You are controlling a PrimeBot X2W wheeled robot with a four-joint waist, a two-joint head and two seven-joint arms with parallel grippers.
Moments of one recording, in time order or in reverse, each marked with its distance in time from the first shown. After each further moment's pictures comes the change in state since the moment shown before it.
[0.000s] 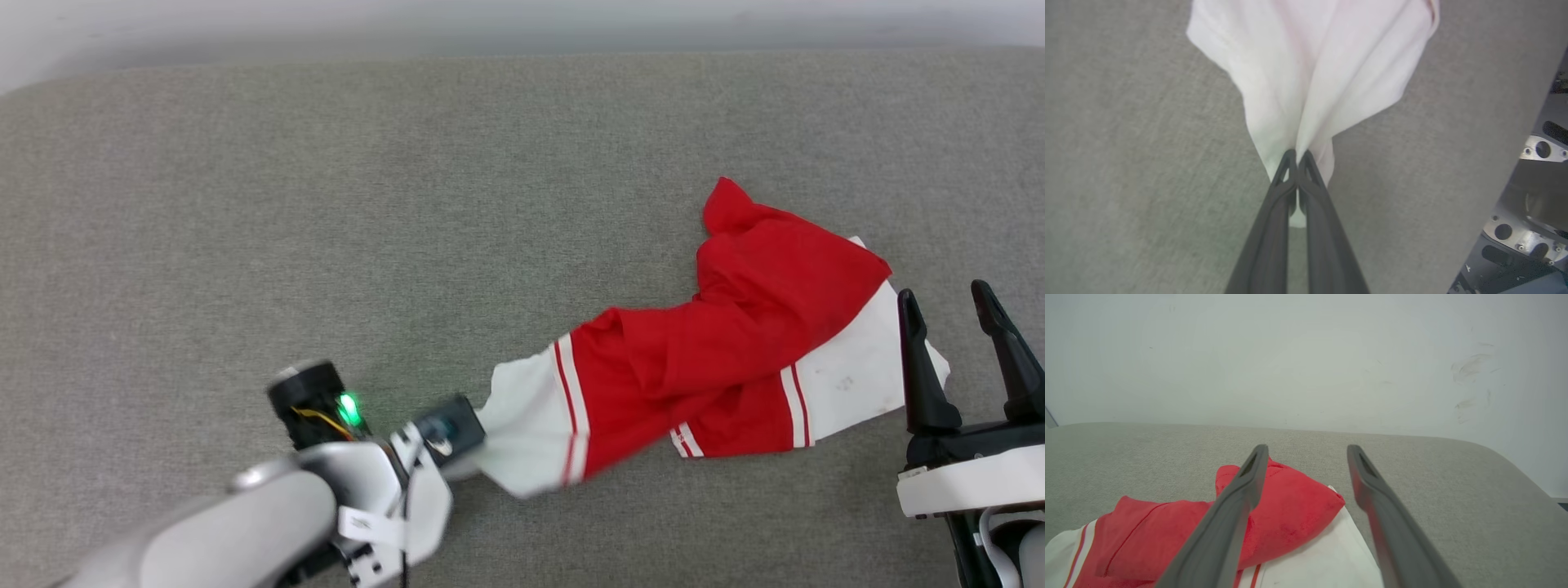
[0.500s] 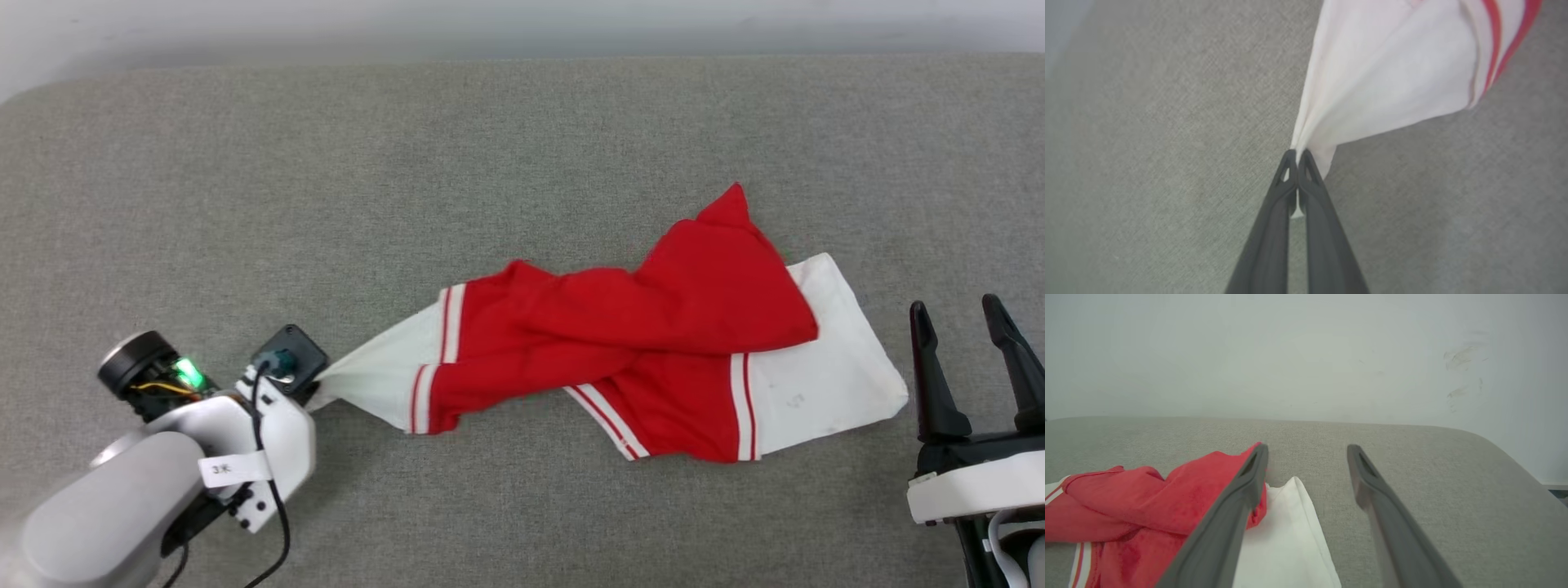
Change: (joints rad) left arm 0.016 0.128 0.128 0.189 -0.048 0.097 -0.170; right arm 0.012 0.001 -0.027 0.029 -0.002 0.000 0.008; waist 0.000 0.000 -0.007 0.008
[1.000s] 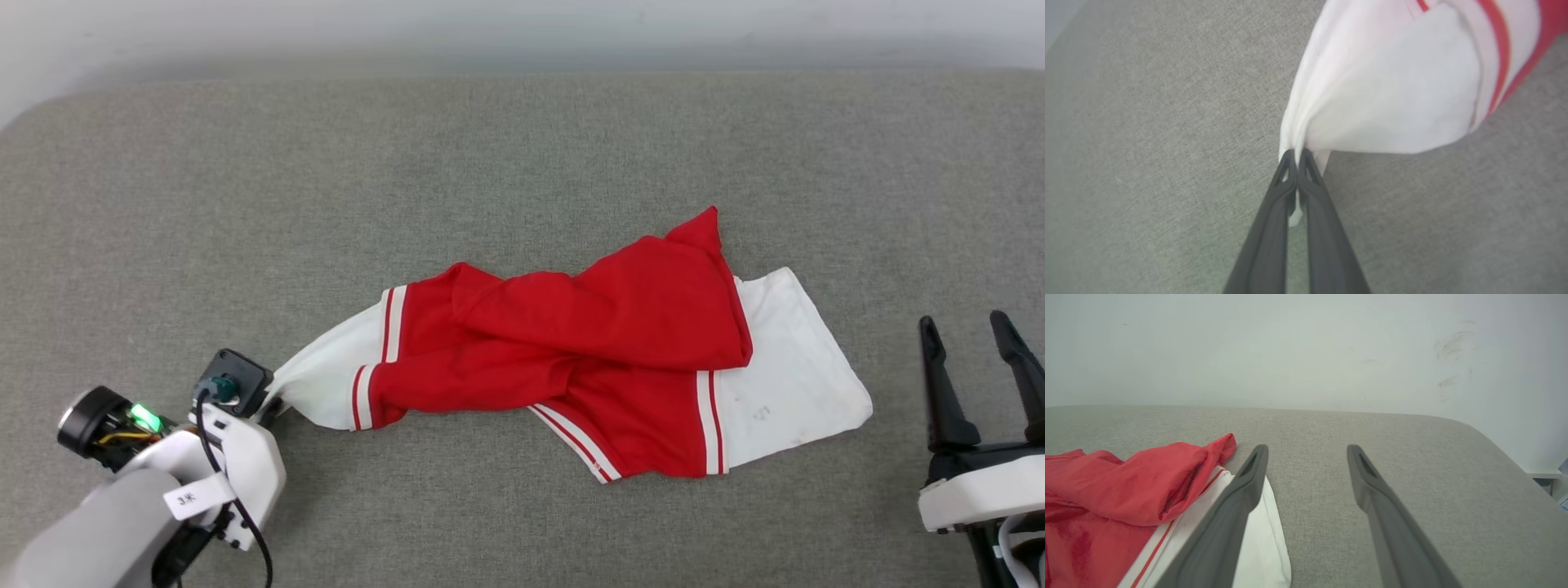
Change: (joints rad) left arm 0.100 -0.025 0.057 0.159 -0.089 0.066 -0.157; right arm 0.008 -0.010 -0.023 0.038 -0.008 0.000 0.024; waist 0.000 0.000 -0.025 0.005
